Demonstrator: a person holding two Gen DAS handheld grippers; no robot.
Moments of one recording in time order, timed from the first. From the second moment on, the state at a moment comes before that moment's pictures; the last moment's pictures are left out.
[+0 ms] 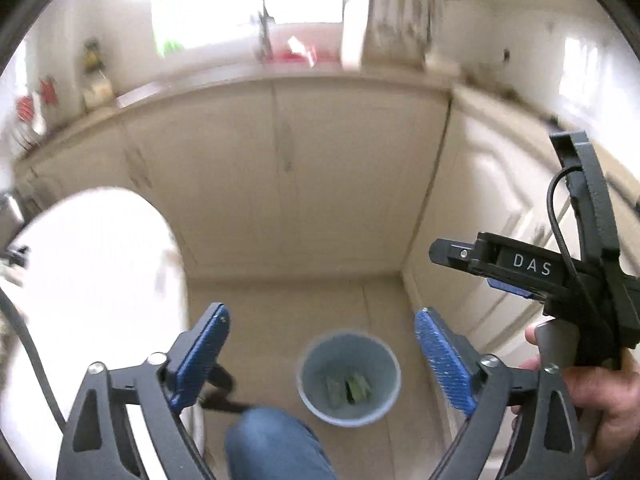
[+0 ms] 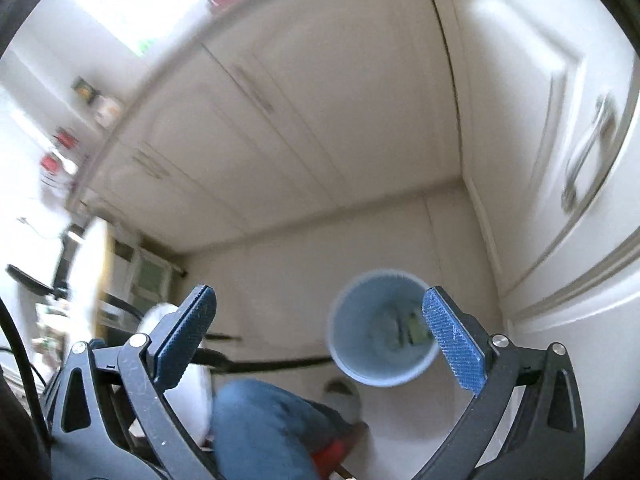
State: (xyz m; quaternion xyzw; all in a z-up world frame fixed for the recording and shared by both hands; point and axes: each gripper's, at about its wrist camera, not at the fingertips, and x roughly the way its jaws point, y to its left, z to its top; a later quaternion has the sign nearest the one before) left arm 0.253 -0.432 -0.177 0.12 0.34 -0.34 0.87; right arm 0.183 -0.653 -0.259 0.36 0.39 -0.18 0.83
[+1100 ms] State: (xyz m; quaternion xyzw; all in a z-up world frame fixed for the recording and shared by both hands) left arm 0.116 -0.095 -0.070 -0.05 0.26 0.02 0.96; right arm 0.282 -0.284 -0.074 0.07 0.31 0.05 0.95
